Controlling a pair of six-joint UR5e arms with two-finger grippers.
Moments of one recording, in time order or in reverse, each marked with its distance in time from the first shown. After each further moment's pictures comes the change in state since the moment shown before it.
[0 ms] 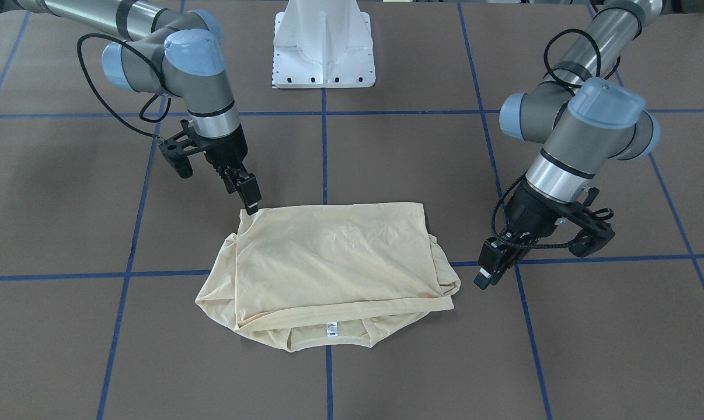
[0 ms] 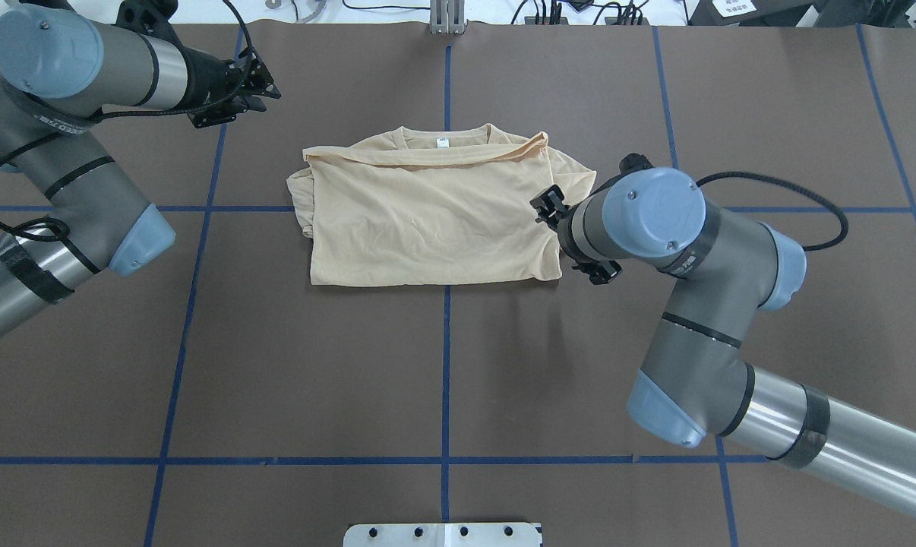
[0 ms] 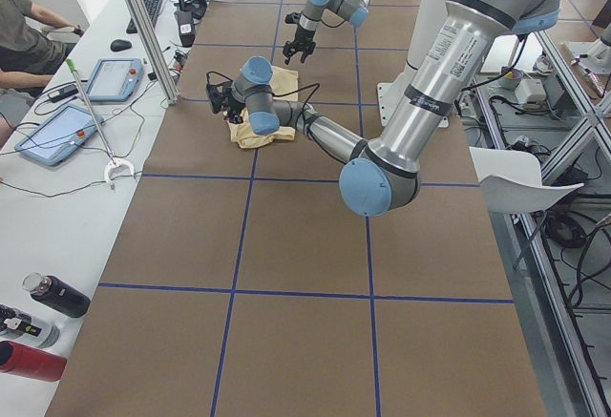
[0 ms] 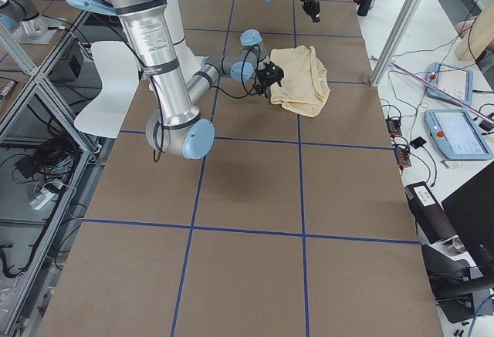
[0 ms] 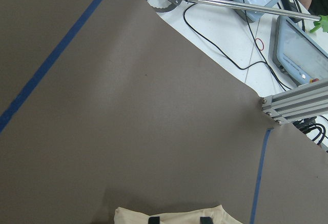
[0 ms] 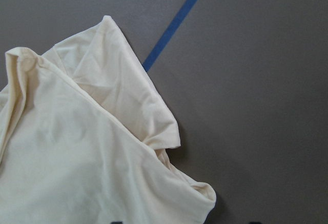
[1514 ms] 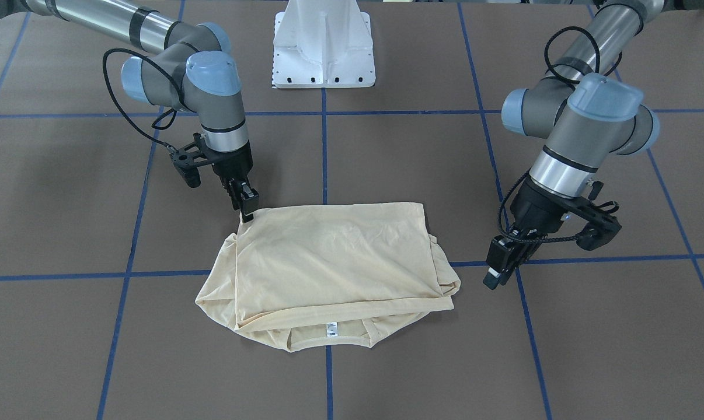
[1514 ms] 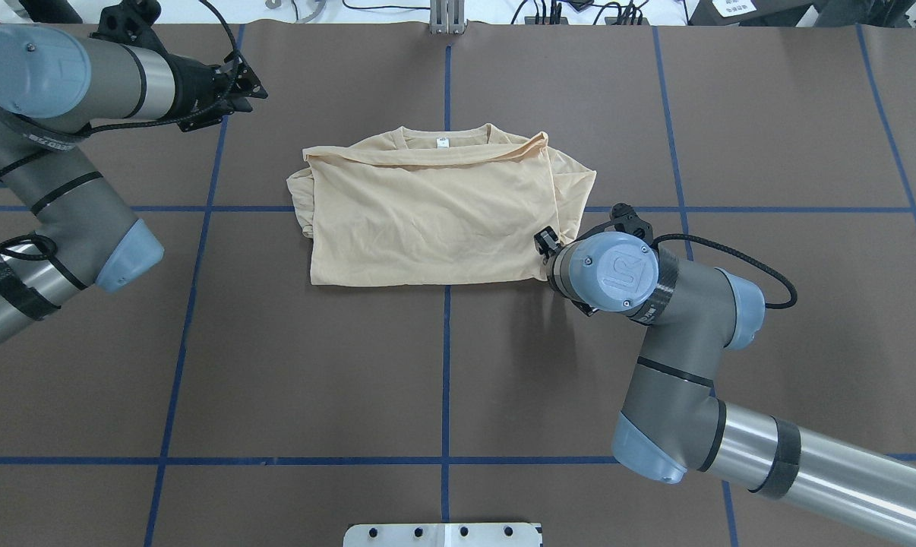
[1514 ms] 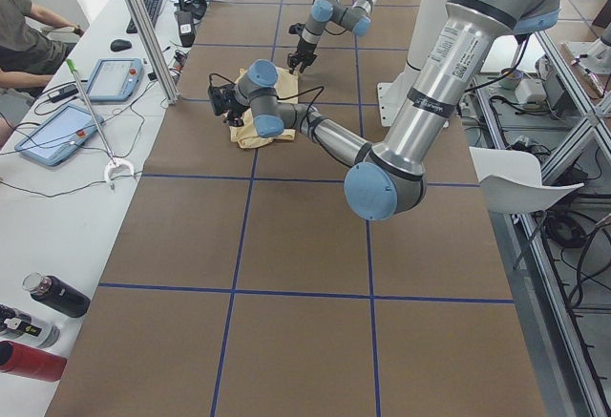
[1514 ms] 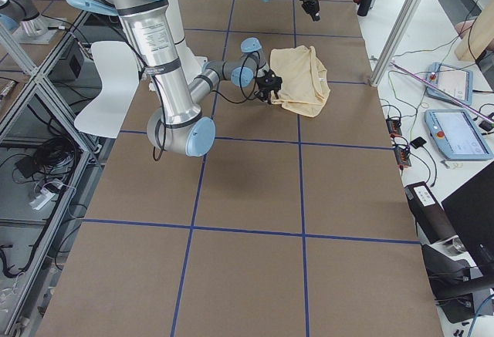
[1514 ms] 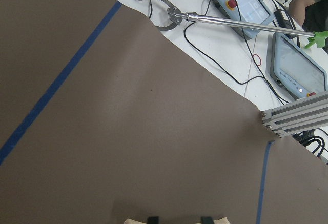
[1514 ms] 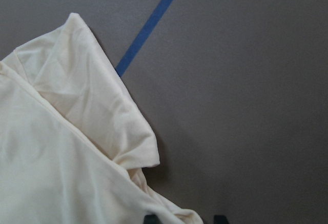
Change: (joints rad) left arm 0.010 0.027 -0.020 0.000 0.049 0.001; right arm -0.016 0.029 -0.094 0.000 -0.029 0.017
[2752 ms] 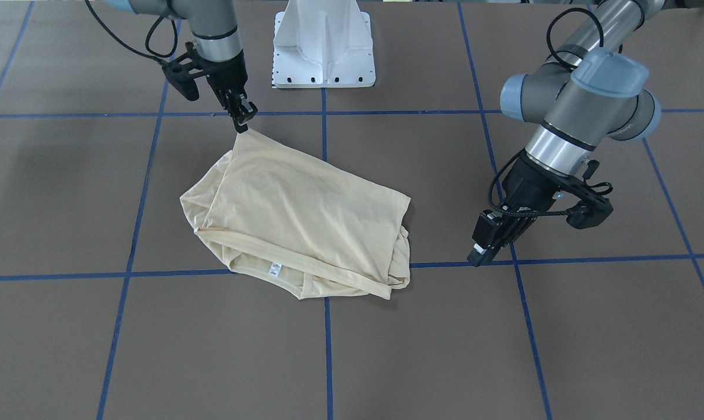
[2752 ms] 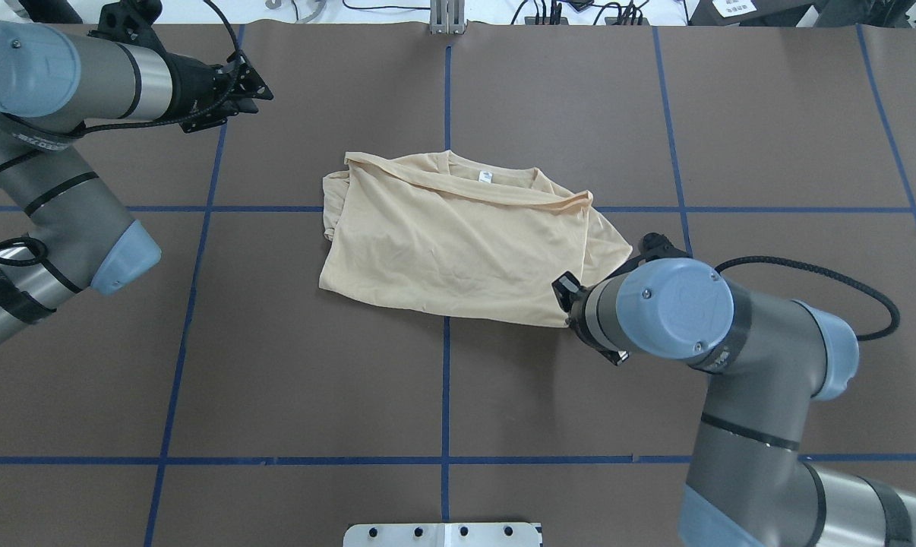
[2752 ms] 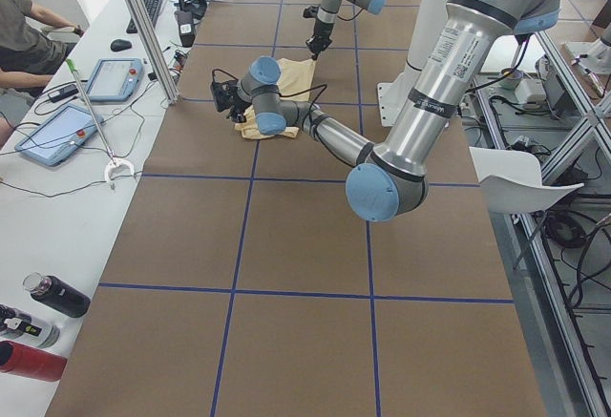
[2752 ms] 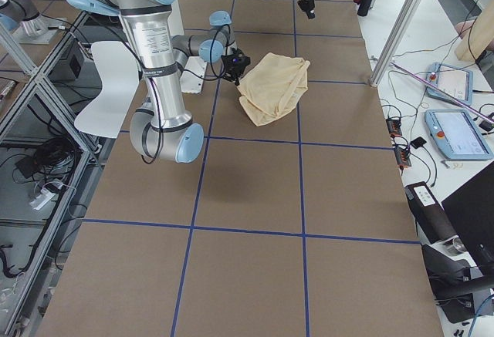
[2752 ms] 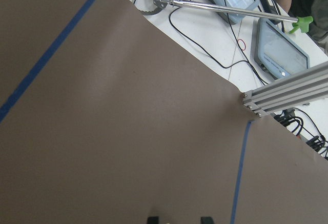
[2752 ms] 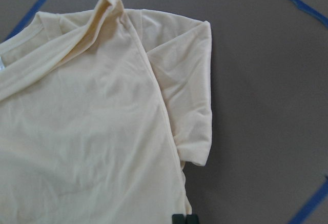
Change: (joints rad) left arm 0.002 0.021 -0.111 0.003 -0.102 -0.004; right arm -0.217 -0.110 0.495 -0.438 0.062 0.048
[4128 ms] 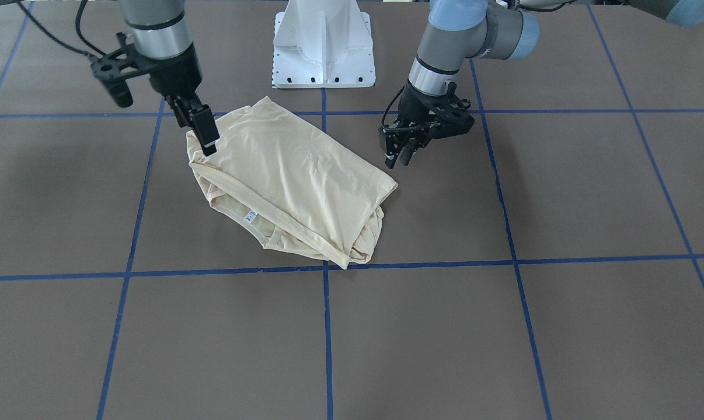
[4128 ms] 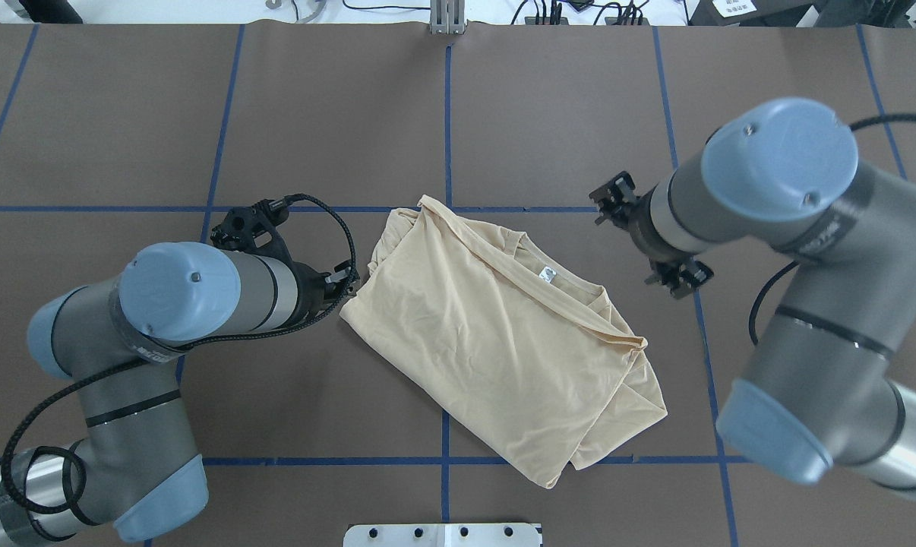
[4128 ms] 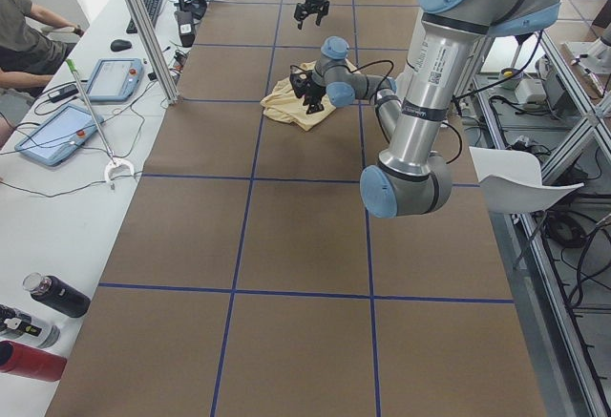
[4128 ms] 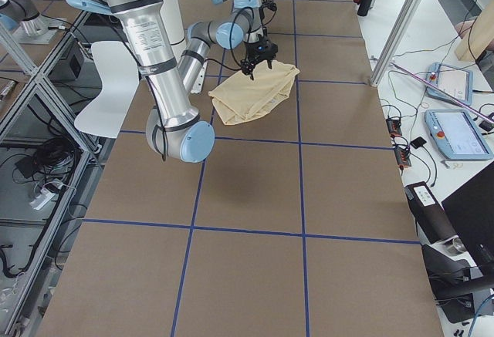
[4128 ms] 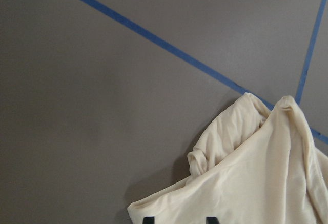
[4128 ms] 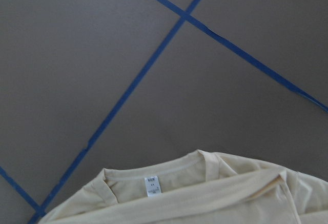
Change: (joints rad) left arm 0.452 0.066 -0.296 0.477 0.292 -0.060; right arm 0.437 0.072 -0.092 0.021 0.241 -0.276
